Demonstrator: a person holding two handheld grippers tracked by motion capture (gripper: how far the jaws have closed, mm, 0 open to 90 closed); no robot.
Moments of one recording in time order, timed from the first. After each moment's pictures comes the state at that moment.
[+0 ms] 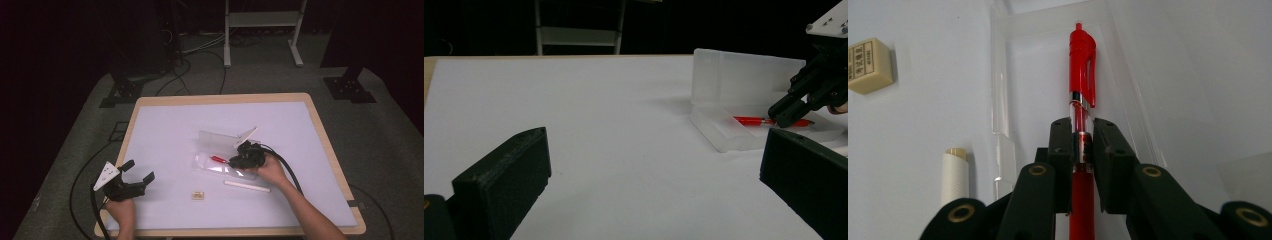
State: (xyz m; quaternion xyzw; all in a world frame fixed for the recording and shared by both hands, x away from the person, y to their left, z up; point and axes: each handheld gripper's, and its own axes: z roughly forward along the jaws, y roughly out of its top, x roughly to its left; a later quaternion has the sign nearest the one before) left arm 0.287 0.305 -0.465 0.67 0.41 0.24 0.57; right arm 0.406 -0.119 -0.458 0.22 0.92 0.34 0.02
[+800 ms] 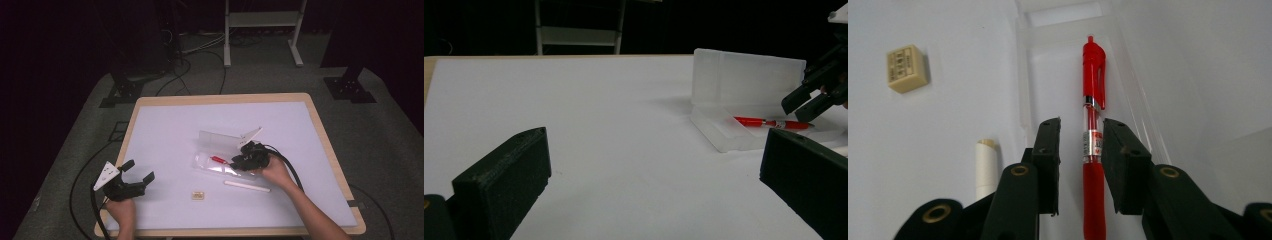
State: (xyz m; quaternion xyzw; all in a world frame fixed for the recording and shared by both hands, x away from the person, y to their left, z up) left arm 0.287 0.305 -0.465 0.67 0.41 0.24 0.57; right arm 0.393 -0.129 -0.443 0.21 0.91 0.35 0.03
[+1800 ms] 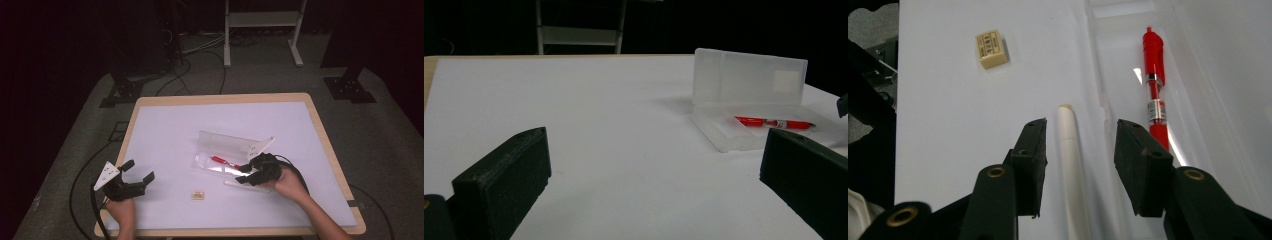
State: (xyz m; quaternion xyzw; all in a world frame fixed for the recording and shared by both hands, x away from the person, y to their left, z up) left arm 0.287 0.305 -0.465 0.67 0.41 0.24 0.57; right arm 0.345 -0.149 -0.427 0.18 0.91 0.37 0.01
